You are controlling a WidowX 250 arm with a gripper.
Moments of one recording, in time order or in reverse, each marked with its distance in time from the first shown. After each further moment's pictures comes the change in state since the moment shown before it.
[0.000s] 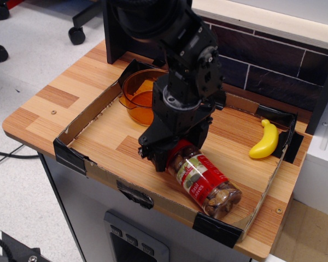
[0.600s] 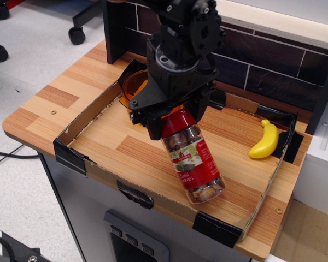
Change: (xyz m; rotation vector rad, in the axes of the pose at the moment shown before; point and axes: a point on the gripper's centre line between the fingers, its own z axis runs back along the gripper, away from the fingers) arm 0.010 -0.003 0.052 -0.080 -0.065 -0.100
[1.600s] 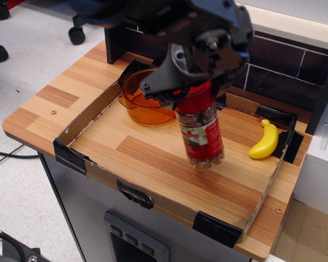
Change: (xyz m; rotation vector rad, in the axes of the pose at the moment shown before) arm -0.003 -0.024 0.034 -0.215 -0.325 -0.214
